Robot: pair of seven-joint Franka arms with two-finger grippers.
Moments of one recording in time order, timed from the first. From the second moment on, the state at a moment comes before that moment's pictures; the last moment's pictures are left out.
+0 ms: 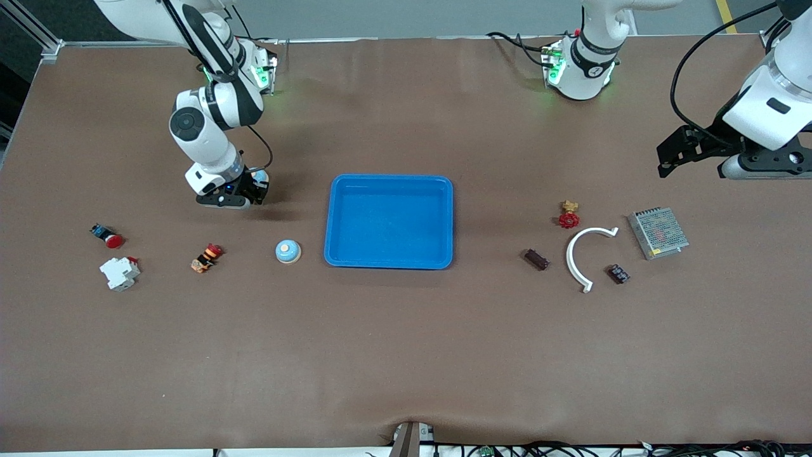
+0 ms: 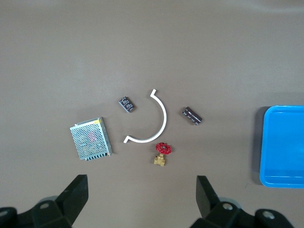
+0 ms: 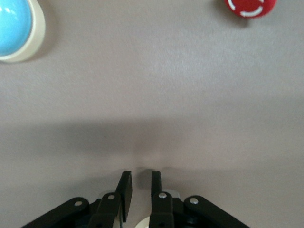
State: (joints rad) left arm -0.09 -0.02 -0.07 -1.60 0.02 1.64 -0.13; right arm 0.22 0.15 0.02 -2.67 0.00 2.84 0.32
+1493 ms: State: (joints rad) left arm -0.09 -0.01 -0.07 -1.60 0.02 1.65 -0.13; right arm 0.20 0.08 0.01 -2.41 0.00 2.40 0.35
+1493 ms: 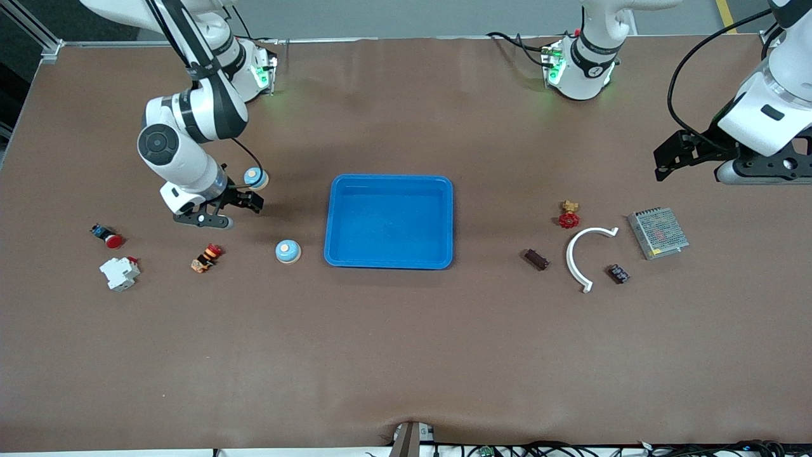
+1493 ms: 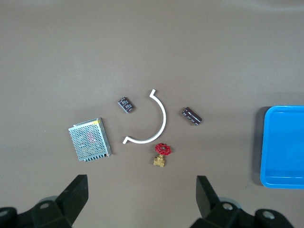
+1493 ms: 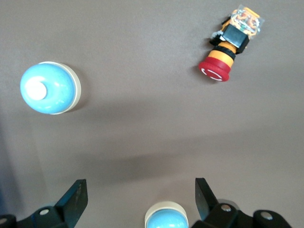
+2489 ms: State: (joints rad) left arm -0.09 -0.01 -0.09 -1.60 0.02 1.65 -0.12; right arm 0.20 -0.07 0.01 -2.74 0.00 2.63 0.35
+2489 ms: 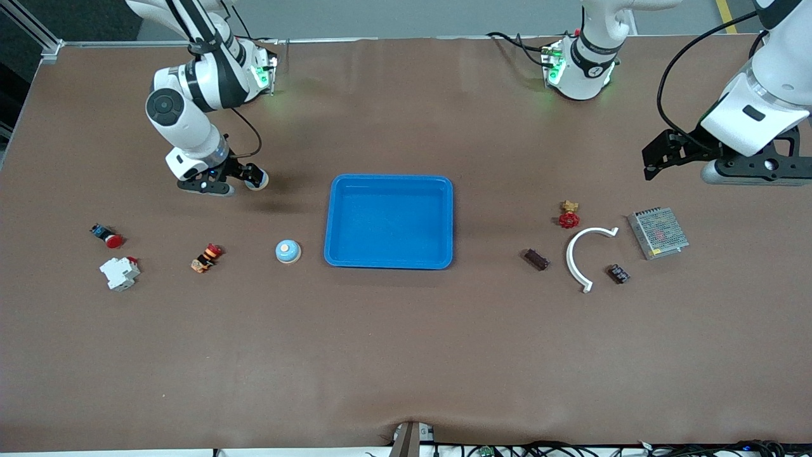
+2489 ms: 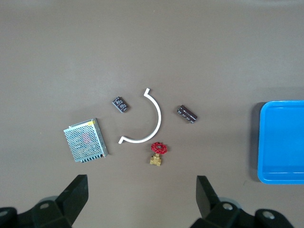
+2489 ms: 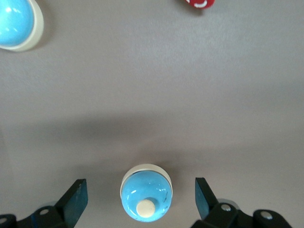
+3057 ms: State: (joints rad) left arm -0.09 -0.01 -0.09 -1.60 0.02 1.64 -0.13; right arm 0.21 -0.03 0.02 -2.81 0.00 2.80 0.35
